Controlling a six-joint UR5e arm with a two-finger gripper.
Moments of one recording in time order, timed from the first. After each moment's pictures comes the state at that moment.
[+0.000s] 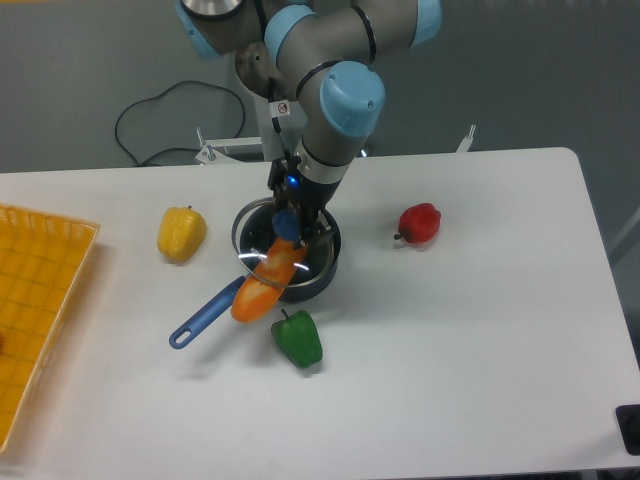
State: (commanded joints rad) arm 2.52 -1.65 -1.94 -1.21 1.27 1.51
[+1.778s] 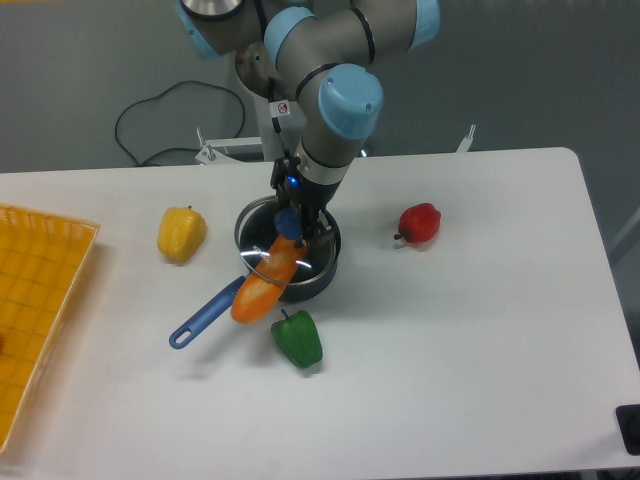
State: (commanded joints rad) arm 2.52 -1.65 -1.95 -1.20 1.28 1.51
